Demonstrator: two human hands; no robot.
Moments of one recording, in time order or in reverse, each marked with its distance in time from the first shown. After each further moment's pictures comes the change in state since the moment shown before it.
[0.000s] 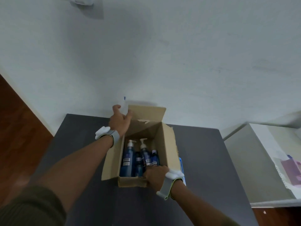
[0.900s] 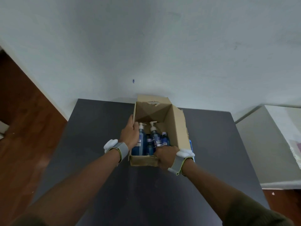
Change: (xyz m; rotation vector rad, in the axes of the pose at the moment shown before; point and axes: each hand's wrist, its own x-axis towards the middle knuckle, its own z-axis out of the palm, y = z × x) left_hand -0.101 -0.039 0.004 0.064 -0.218 -0.177; right_hand -0.004 -0.006 0.001 0.057 0.034 0.068
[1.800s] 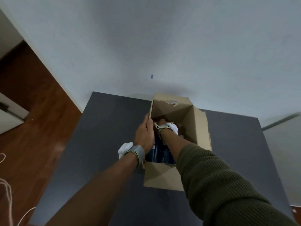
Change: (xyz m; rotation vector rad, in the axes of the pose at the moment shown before) left_hand 0.013 -0.013 0.009 -0.216 0.090 0.019; right_hand 0.155 -0.012 -0.041 0.637 -0.089 0.623
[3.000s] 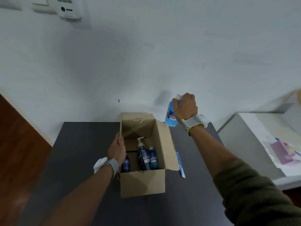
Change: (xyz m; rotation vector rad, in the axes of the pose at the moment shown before) left_hand -0.014 0.019 -0.007 0.146 0.011 0.015; right_hand -0.083 0.110 -0.184 0.310 0.982 -0.272
